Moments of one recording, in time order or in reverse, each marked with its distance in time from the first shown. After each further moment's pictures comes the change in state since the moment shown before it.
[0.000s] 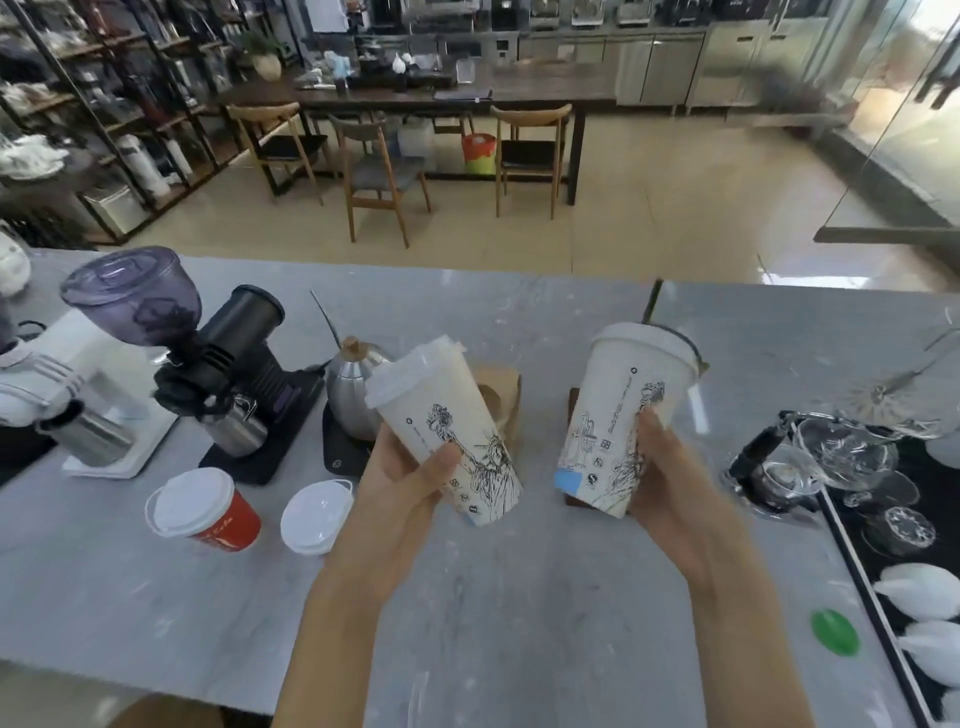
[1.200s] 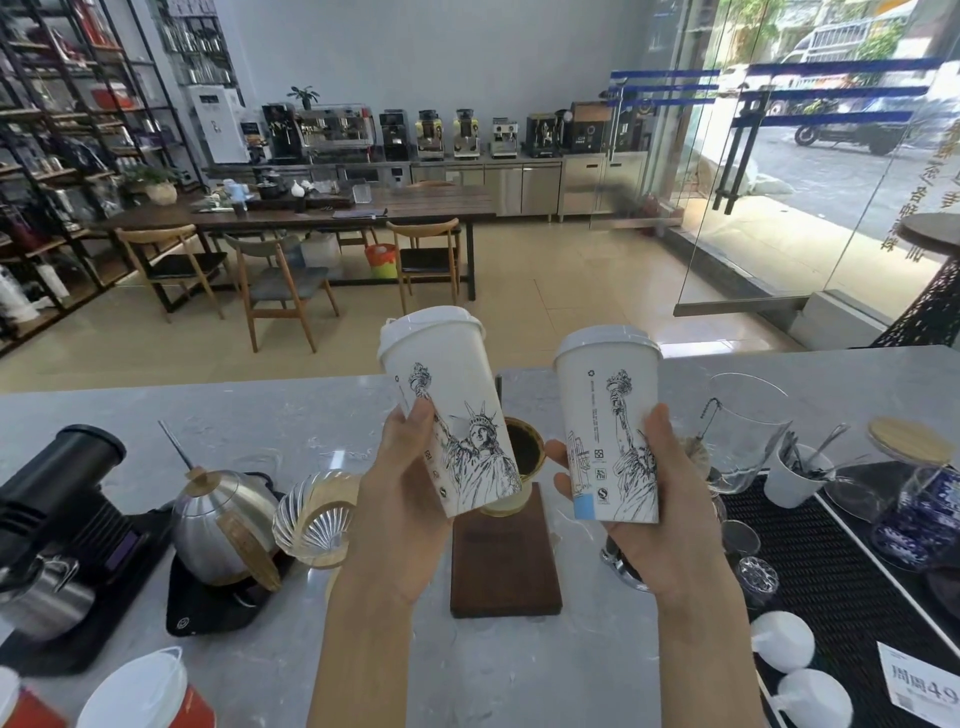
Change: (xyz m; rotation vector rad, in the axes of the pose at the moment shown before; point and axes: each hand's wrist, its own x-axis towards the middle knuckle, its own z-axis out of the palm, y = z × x) left_hand 0.072 0.014 0.176 -0.410 -0.173 -0.014; right_hand -0.022 -0.112 -0.061 0.209 0.074 -0.274
